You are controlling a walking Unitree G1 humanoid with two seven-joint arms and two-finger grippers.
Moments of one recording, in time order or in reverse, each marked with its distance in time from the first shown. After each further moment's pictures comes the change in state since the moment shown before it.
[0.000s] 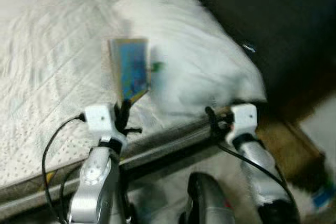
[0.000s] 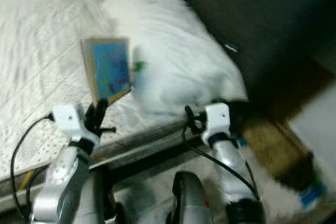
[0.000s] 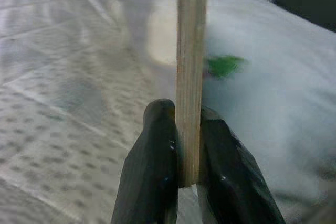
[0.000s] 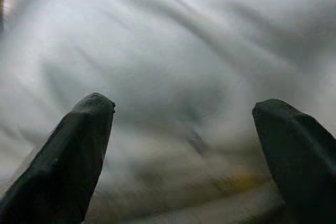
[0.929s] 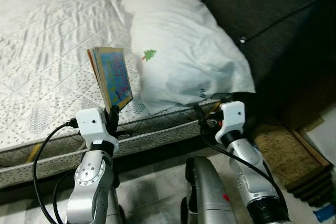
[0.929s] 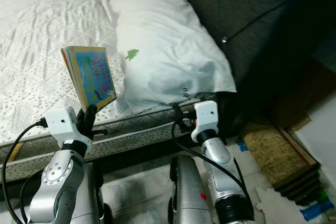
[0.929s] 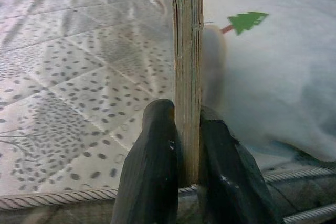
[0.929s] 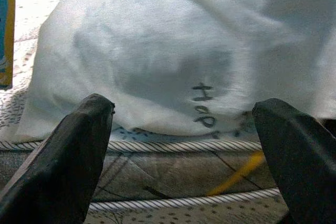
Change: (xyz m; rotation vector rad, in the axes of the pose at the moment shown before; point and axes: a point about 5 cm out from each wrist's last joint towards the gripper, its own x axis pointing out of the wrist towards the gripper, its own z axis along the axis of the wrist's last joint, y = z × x) left arm -0.002 0.011 -0.013 -0.009 0.058 0.090; right arm -0.002 0.003 -0.005 -0.001 0.012 0.026
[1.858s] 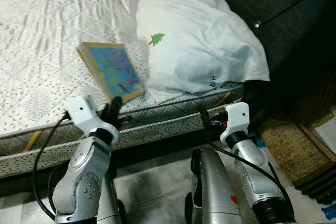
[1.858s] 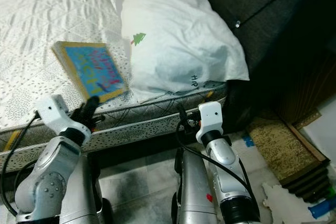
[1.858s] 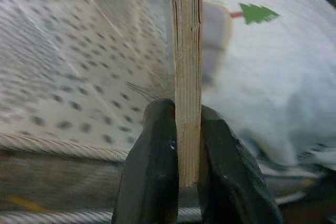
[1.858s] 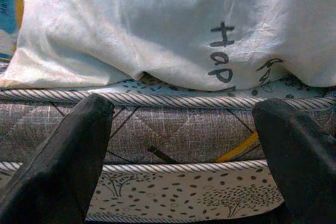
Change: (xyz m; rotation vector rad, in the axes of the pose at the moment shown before) left arm 0.008 -0.014 0.028 -0.391 0.115 -0.100; right arm -0.004 -0.010 -0.002 -0.028 0.009 -0.011
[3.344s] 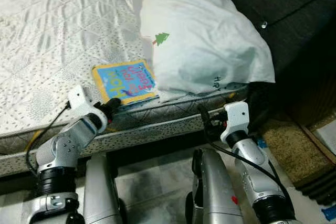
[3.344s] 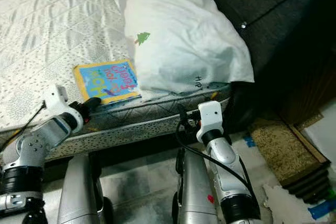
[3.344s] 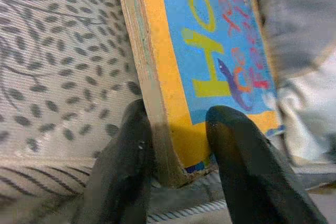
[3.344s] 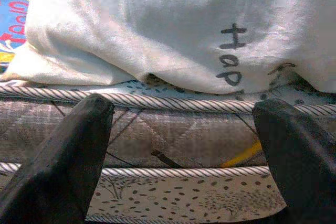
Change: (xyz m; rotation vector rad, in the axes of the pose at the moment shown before) left arm 0.053 0.065 0.017 -0.045 0.299 0.130; right arm 0.002 -0.002 -0.001 -0.021 0.003 0.000
